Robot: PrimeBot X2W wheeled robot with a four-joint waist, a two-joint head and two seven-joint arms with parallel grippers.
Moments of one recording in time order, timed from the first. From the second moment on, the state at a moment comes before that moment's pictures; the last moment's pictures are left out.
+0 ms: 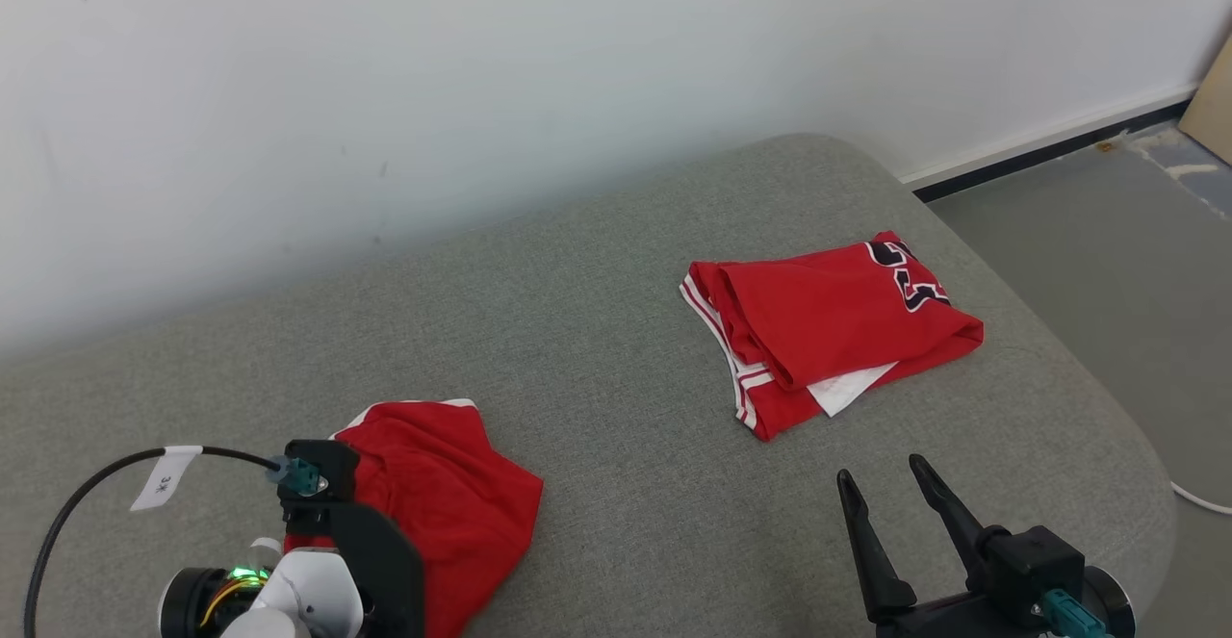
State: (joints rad) left arm -0.27 0.26 -0.30 0.27 -0.42 0.07 0.61; right arm 0.04 -0.07 0.13 0.04 0.11 0.13 -0.05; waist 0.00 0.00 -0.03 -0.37
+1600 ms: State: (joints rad) left arm -0.43 0.17 -0.11 0.72 -0.56 0.14 -0.07; right arm 0.02 -0.06 0.14 0.04 0.10 0.13 -0.04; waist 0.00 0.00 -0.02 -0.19
